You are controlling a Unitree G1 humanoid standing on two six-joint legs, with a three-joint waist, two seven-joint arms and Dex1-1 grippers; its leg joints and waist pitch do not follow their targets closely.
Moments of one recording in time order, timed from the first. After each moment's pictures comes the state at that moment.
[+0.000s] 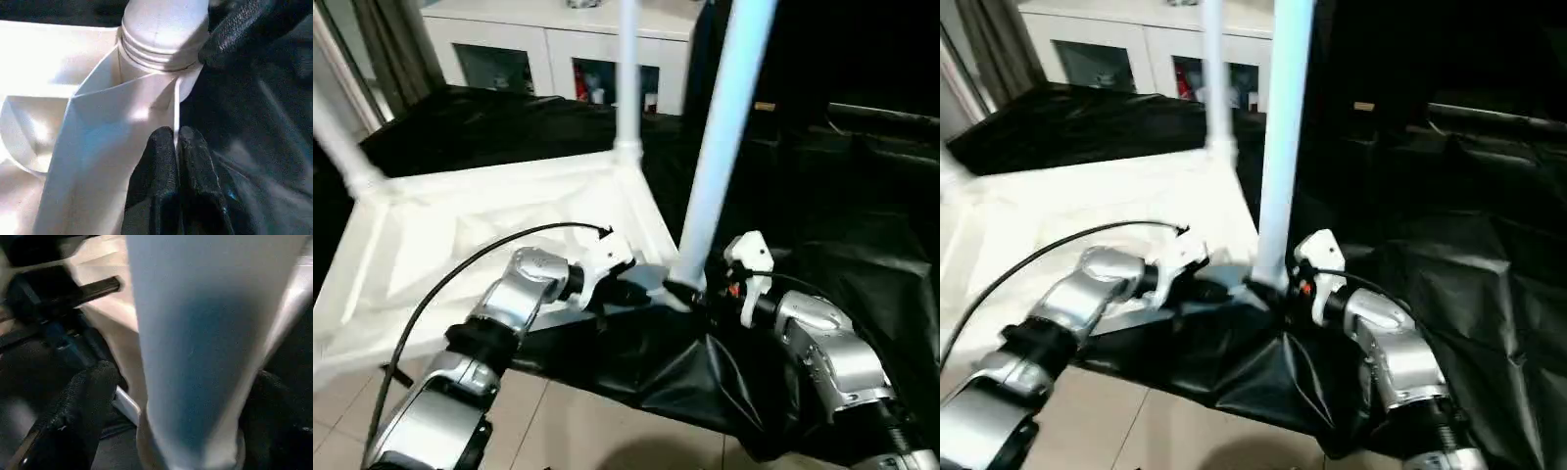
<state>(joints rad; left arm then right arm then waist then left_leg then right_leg) -0.65 0.27 -0.31 0.65 0.02 0.18 -1.20 -0.30 -0.34 0.13 0.25 0.22 0.21 0.89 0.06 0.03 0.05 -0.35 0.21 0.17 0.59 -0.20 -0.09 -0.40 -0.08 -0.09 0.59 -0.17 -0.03</state>
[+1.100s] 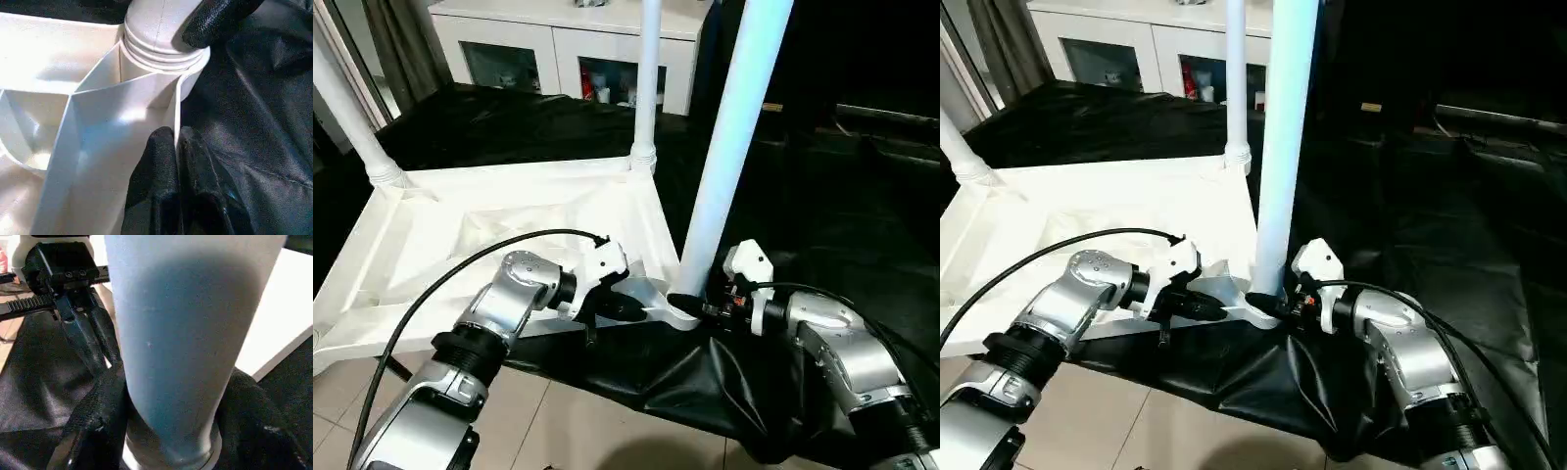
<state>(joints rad) -0.63 0.30 -0.32 0.59 0.01 0.22 -1.24 -0.30 -0.39 0.16 0.25 0.20 0.16 0.95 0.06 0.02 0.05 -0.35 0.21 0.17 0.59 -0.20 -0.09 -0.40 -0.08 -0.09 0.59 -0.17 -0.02</state>
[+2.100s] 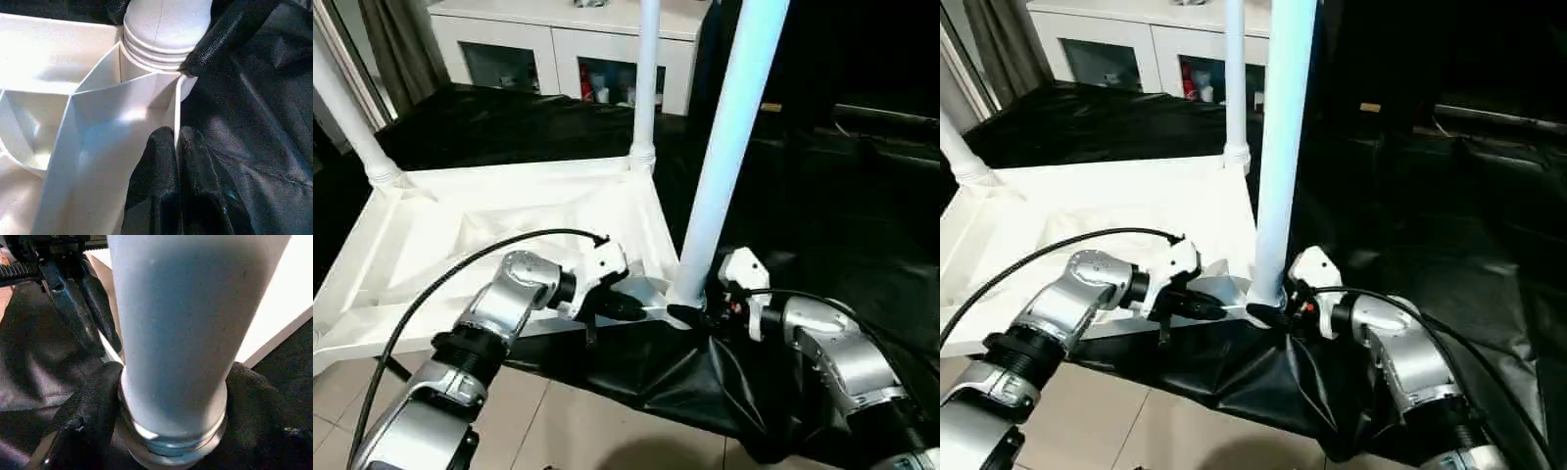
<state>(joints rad) -0.63 0.30 -0.32 0.59 0.01 0.22 -1.23 -0.31 -0.39 0.18 0.29 0.16 0.14 0.93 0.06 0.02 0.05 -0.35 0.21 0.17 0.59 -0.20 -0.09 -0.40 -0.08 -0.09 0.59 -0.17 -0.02</state>
